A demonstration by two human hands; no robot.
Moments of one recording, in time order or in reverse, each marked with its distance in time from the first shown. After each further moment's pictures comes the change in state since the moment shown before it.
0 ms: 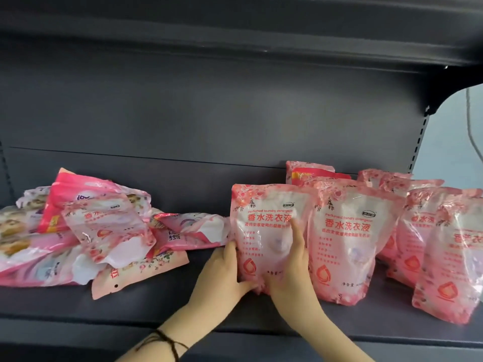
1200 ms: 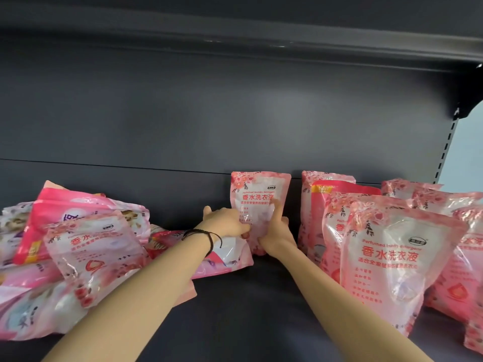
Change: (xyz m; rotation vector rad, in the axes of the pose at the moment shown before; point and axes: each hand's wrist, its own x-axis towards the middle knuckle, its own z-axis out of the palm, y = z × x) left_hand 0.194 -0.041 -0.032 0.510 -0.333 -0.111; right_hand 0.171 0.009 0.062 -0.323 -0.145 0.313
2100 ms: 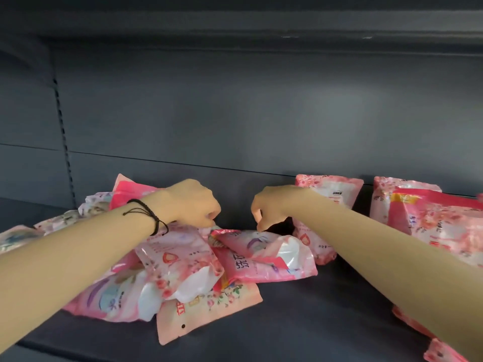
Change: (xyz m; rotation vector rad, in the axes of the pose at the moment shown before) left_hand -0.079 -0.162 -0.089 0.713 0.065 0.359; right_hand -0.013 -0.169 0.000 -1.042 -0.506 -0.643
